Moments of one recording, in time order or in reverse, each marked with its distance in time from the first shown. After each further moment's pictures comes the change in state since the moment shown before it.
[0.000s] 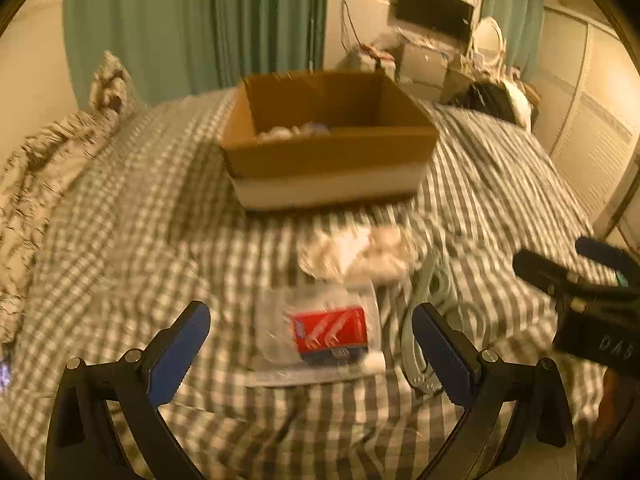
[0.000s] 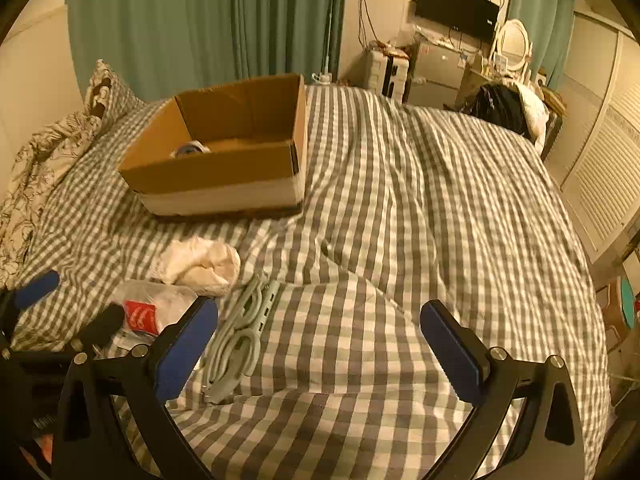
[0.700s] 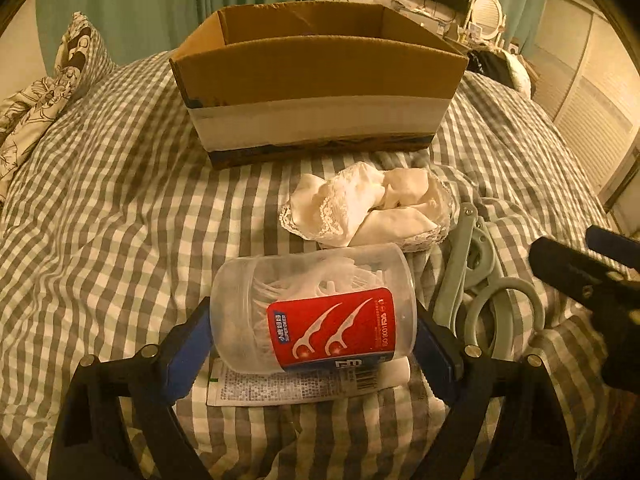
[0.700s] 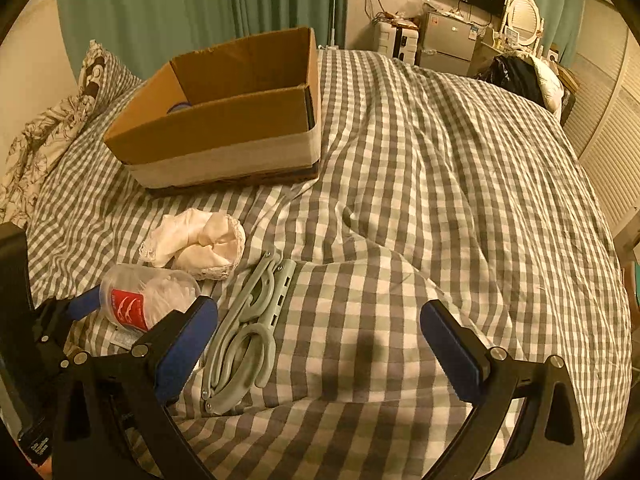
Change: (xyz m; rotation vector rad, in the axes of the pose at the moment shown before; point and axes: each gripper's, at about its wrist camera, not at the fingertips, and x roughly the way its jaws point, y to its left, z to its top) left arm 0.064 0.005 -0.010 -0.010 0.101 -0.059; right arm 0.044 0.015 -0.006 0.006 0.099 0.032
